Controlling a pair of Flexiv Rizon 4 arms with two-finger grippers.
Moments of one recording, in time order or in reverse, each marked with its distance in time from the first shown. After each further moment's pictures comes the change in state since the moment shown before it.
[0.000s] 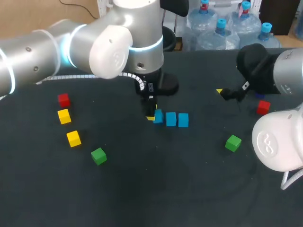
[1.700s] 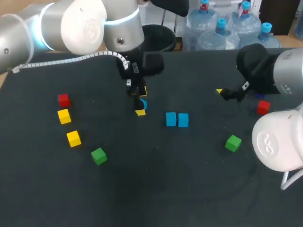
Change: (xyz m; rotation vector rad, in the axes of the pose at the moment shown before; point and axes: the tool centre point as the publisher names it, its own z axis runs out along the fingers) left arm 0.021 -0.014 -0.057 0.083 -0.104 -0.147; right arm 0.000 0.000 0.000 0.000 0.000 0.000
